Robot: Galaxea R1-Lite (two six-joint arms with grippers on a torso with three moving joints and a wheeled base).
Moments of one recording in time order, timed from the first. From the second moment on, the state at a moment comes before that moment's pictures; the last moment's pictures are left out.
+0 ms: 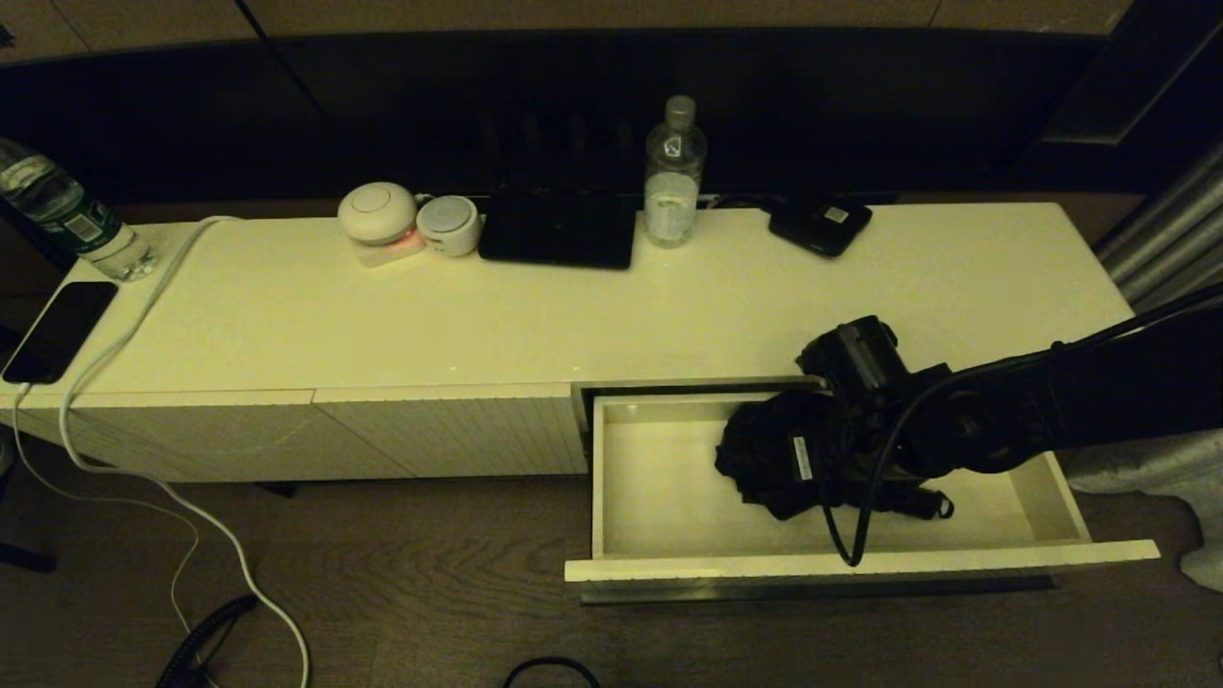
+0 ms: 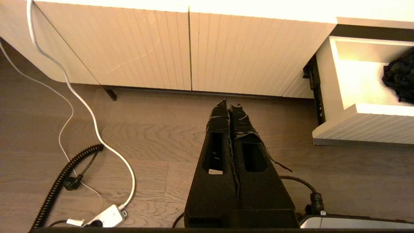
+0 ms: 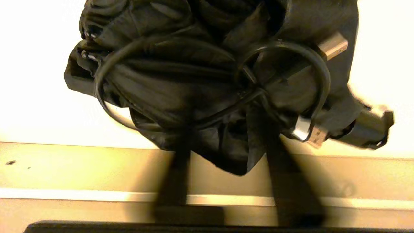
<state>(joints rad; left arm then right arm) 0.00 0.00 0.00 -0.04 0.02 -0.09 0.43 2.01 -1.25 0.08 -0.32 0.29</state>
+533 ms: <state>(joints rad) 0.00 0.00 0.00 -0.04 0.02 -0.09 0.44 2.00 -1.25 0.10 -0.32 0.31</state>
